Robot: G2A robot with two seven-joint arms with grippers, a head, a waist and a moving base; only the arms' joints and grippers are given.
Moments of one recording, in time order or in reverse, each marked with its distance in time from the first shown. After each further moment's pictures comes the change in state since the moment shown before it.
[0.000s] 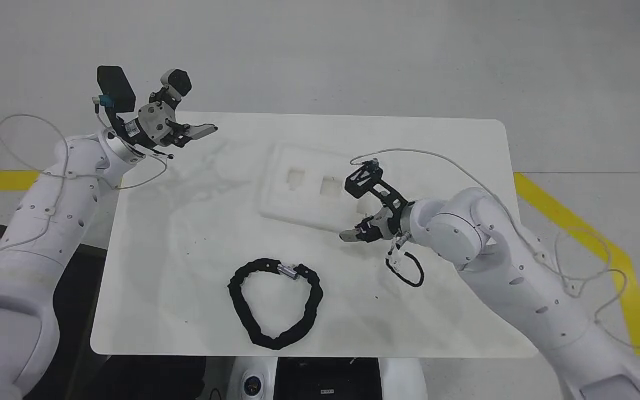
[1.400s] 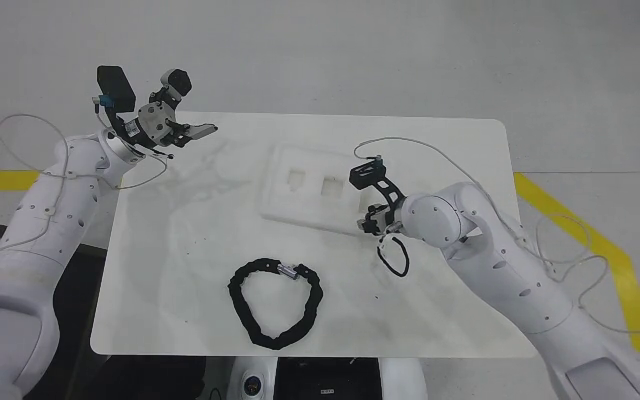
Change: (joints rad) left arm 0.000 0.000 0.000 0.000 0.000 0.000 0.000; right arm 0.053 -0.046 -0.047 0.104 -0.022 0.184 0.079
